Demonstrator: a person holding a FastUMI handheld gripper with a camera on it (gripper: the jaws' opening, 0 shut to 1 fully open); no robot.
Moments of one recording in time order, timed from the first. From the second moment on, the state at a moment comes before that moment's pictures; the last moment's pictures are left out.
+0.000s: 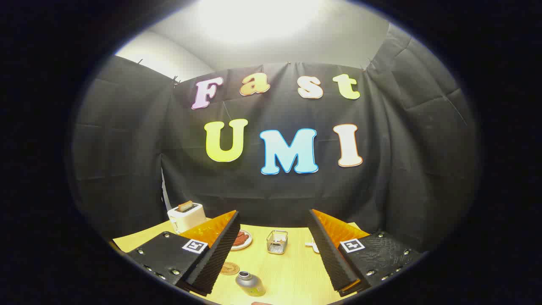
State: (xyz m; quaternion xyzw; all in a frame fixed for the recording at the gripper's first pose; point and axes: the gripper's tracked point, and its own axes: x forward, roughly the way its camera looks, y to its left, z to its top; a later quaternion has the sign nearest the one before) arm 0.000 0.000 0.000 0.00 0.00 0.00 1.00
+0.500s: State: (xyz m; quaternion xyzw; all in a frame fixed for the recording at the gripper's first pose) arm 0.008 -0.004 -0.008 0.02 0.01 0.00 1.00
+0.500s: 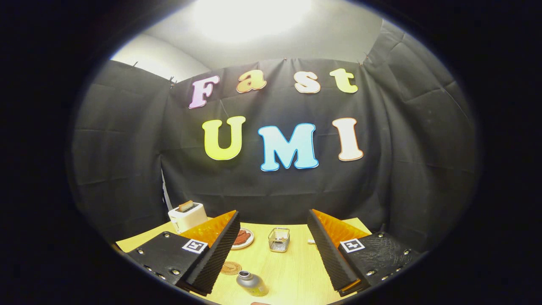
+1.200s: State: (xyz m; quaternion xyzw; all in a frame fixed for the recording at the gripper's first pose) arm 0.021 0.021 -0.036 0.03 -0.01 0.03 1.00
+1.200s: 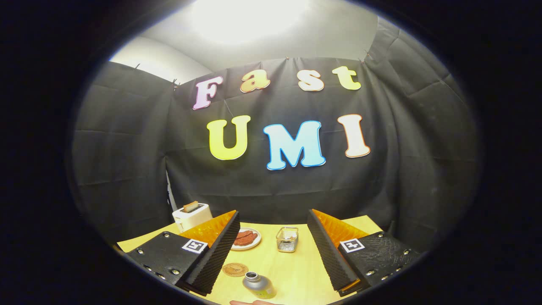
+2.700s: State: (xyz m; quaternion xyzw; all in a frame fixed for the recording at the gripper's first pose) arm 0.089 0.058 -0.280 0.05 0.04 -0.01 1.00
